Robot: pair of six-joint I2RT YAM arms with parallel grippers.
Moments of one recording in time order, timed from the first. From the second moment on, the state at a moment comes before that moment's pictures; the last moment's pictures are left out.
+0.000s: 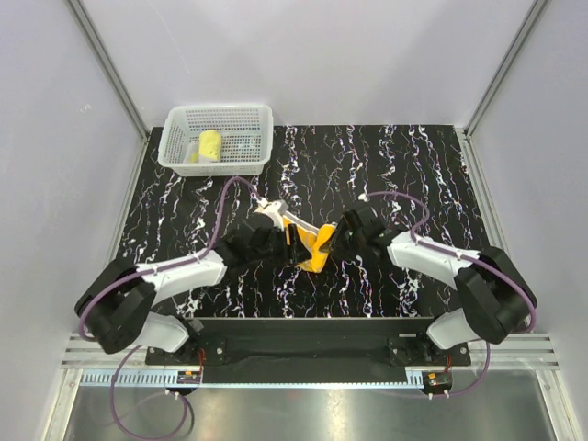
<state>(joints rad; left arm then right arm) -0.74 1.39 0.64 0.14 0.20 -0.72 0.64 1.46 0.75 -0.13 -0.08 1.08</state>
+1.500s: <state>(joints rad) -1.26 1.72 0.86 0.05 -0.46 -0.43 0.64 1.54 0.90 -0.52 -0.12 1.02</state>
